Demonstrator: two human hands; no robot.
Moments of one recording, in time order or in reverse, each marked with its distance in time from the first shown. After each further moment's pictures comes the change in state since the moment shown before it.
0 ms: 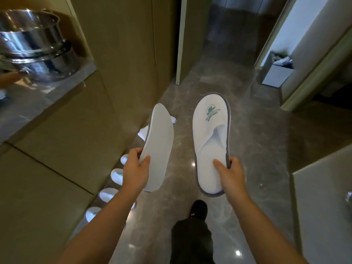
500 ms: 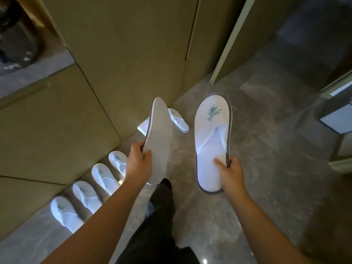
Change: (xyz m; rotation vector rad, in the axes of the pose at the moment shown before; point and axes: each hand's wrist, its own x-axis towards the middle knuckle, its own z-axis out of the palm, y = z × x) left_hand 0.284 0.063 0.174 -0.014 0.253 -0.385; right_hand 0.388 -0.087 0.089 -0.266 -0.333 -0.007
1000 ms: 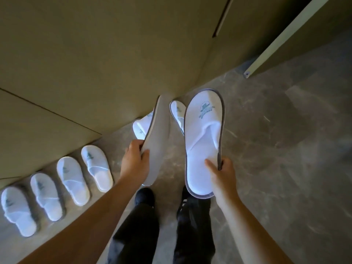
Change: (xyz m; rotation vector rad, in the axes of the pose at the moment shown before) left_hand 0.260 -0.022 0.211 0.135 0.073 -0.220; right_hand 0.345 0.031 0.102 -0.169 -0.247 0.047
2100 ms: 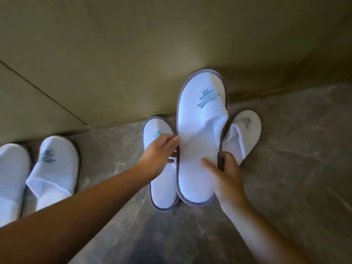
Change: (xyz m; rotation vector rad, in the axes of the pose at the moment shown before) left_hand 0.276 -0.207 0.219 -0.559 -0.106 -0.018; right_hand 0.297 0.207 0.252 0.105 -0.459 -0.318
